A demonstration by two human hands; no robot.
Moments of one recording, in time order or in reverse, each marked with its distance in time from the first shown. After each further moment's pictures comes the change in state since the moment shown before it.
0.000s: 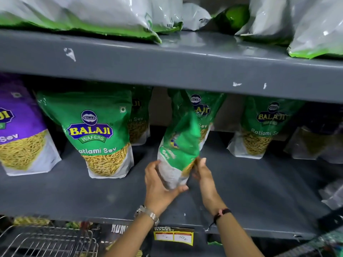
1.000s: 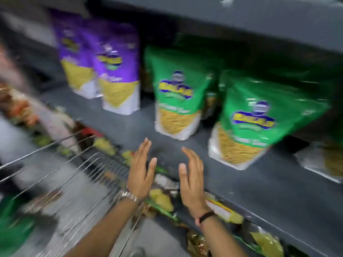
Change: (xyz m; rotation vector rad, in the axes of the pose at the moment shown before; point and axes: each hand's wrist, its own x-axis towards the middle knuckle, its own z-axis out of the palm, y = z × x) left_hand -0.103 -0.032 -0.132 0.306 0.402 -0.020; right_hand -0.088 0.026 0.132 -0.418 -0.277 -0.463
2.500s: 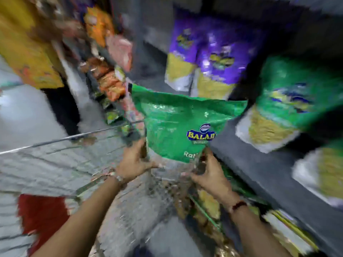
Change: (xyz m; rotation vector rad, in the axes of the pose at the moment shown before) left_hand -0.049 -0.069 -0.208 0.016 -0.007 -0.330; right_hand 0.001 -0.086 0.114 0.051 -0.576 0.068
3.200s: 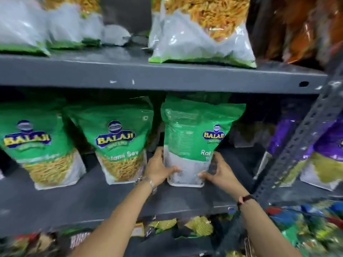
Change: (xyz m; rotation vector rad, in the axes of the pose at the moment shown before) left_hand -0.020 0.263 0.431 -0.070 -0.705 0.459; right_hand -0.280 0.126 -0.333 -0.157 0.882 0.514
